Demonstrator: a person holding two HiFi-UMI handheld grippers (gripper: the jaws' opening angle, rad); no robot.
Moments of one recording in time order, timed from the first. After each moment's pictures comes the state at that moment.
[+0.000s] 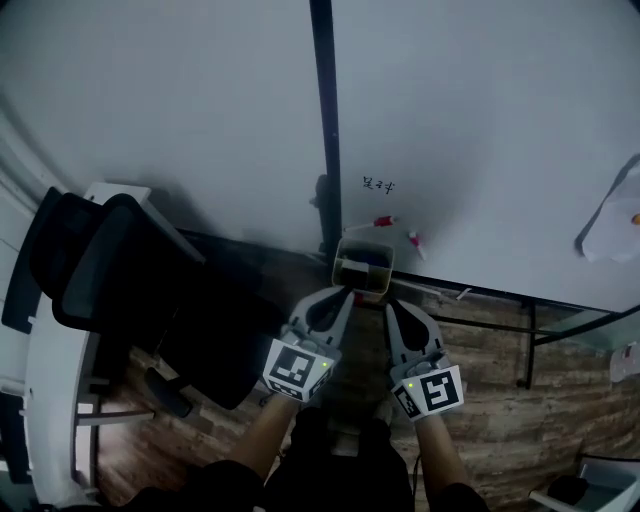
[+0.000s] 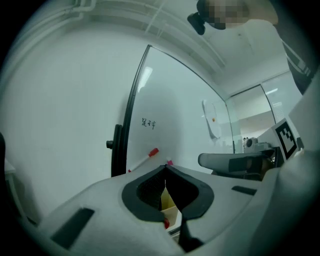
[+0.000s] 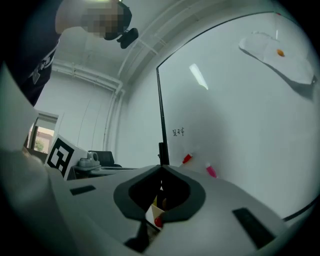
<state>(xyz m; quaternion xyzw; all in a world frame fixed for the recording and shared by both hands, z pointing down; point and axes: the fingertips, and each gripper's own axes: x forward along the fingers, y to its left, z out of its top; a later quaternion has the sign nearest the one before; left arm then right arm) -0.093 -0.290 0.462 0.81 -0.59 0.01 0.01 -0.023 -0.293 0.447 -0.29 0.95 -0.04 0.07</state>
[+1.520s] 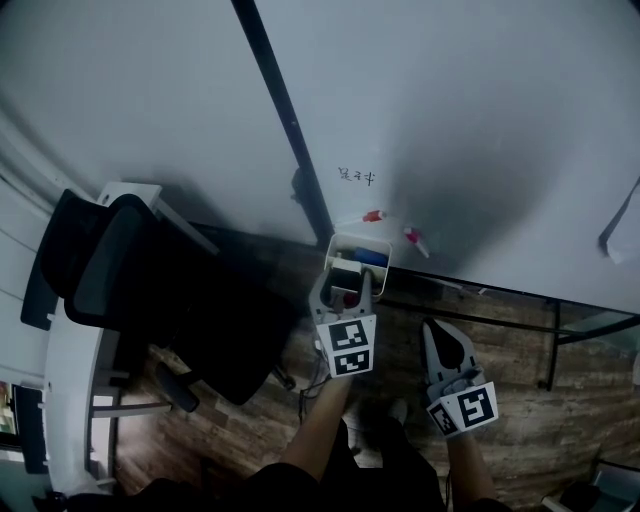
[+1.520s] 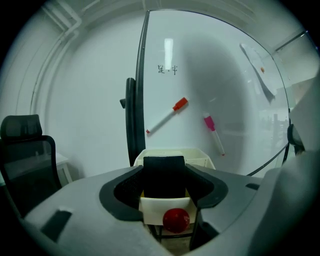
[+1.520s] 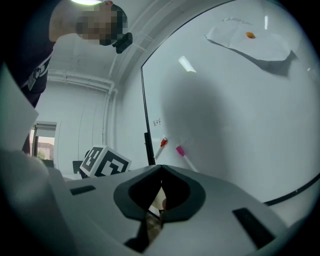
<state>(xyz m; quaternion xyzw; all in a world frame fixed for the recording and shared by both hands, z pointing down) -0.111 -0.361 0.557 0.60 -0.78 0.12 0.09 0.059 -0.319 0.504 -0.28 0.95 -0.09 0.05</state>
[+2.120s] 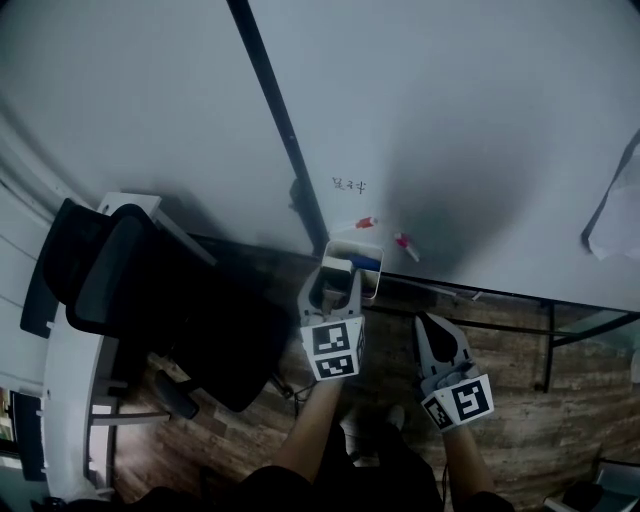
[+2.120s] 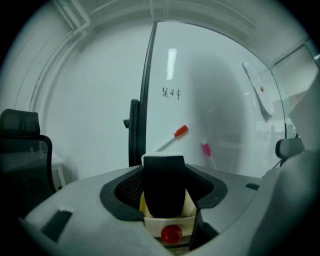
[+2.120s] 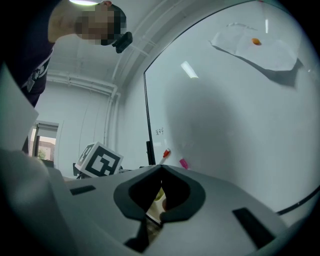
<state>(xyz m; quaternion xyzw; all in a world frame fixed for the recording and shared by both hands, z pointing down) -0.109 -0.353 0.507 0.63 -0.77 0.07 0.07 0.056 -0.319 0.473 -0.28 0.95 -0.07 0.07</state>
